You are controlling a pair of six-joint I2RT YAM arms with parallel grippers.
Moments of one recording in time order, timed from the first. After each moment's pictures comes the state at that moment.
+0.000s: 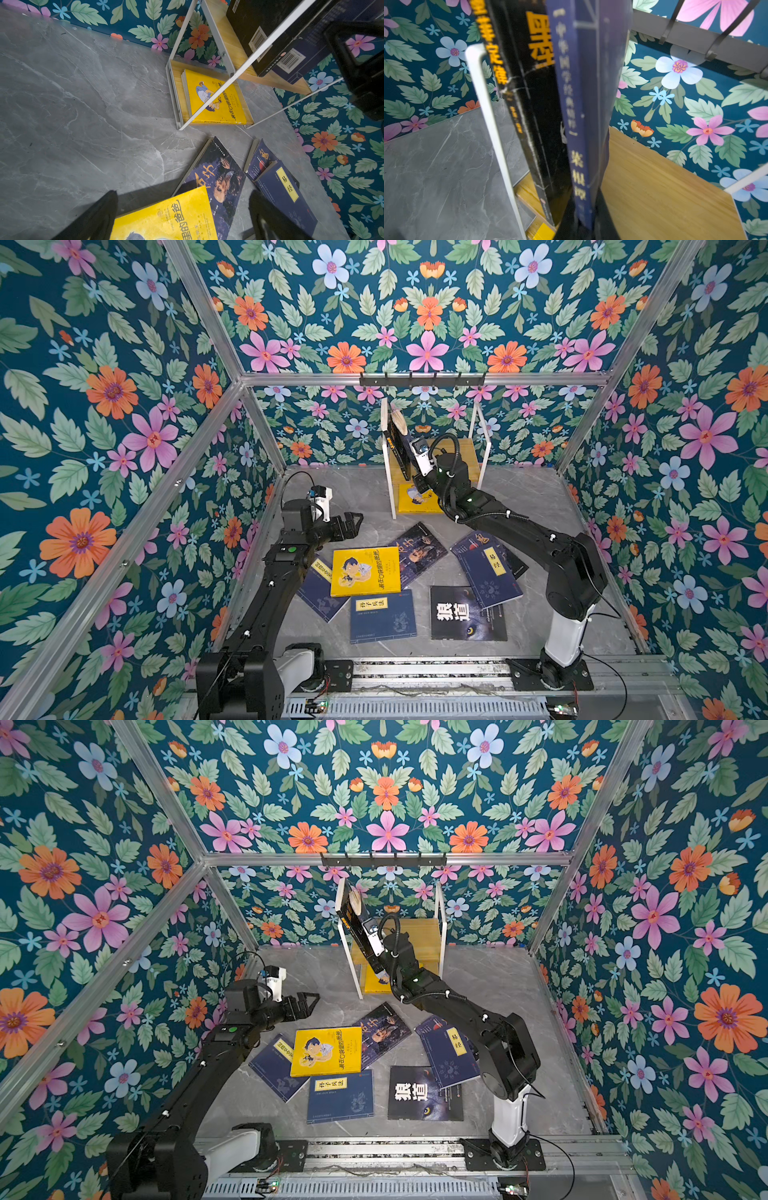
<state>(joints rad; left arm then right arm) -0.06 1.13 0.82 -0.22 0.46 -0.28 0.65 1.87 1.57 0.13 0.16 -0.23</state>
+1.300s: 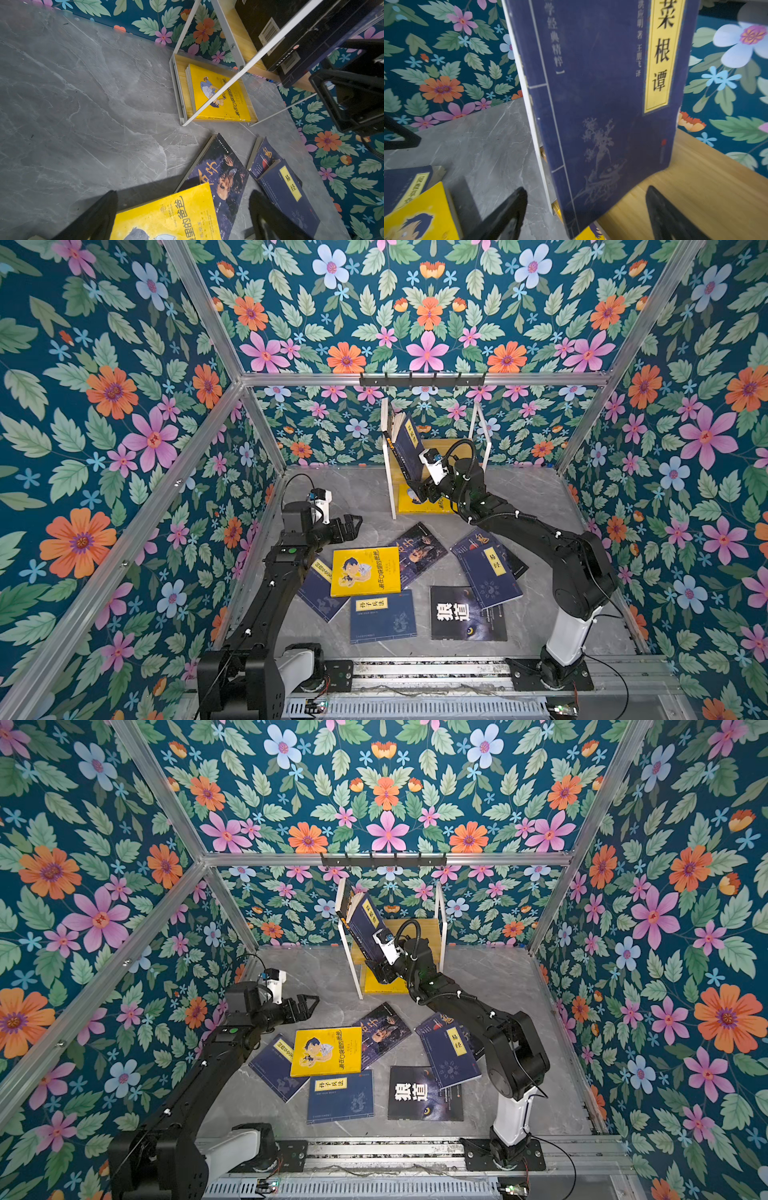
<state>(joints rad) -0.05 1.14 0.80 -0.22 0.46 -0.28 0.53 1.84 1.43 0.21 -0.26 -0.18</state>
